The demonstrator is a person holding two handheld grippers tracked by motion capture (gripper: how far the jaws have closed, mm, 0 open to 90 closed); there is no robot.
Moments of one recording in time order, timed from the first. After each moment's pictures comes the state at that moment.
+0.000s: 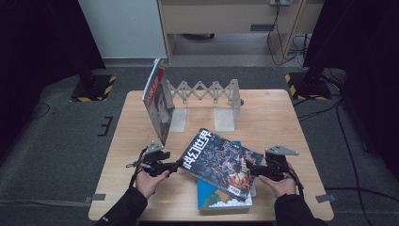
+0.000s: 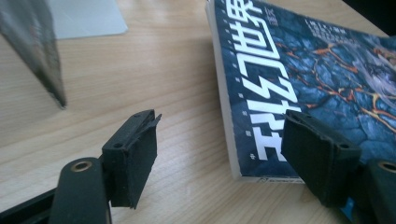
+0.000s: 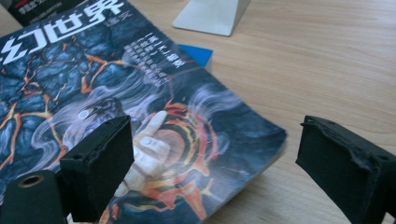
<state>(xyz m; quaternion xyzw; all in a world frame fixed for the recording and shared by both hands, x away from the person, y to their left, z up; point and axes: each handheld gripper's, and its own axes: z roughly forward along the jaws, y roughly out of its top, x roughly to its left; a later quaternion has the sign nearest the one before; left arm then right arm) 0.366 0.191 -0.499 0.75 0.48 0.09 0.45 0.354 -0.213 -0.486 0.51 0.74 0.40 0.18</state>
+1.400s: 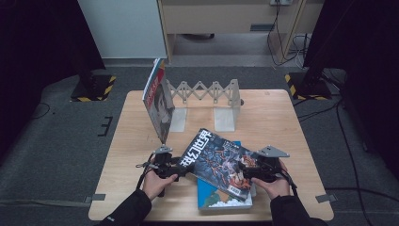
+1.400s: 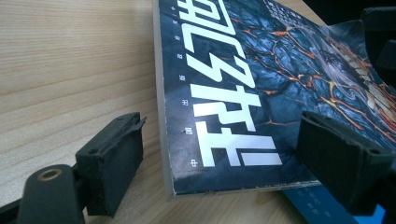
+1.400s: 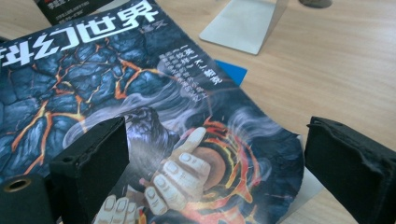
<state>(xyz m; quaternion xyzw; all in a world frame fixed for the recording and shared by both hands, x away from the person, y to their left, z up) 0.372 0.172 -0.518 0.75 0.47 0.00 0.47 0.350 -0.191 -0.483 0.46 0.76 0.41 0.21</state>
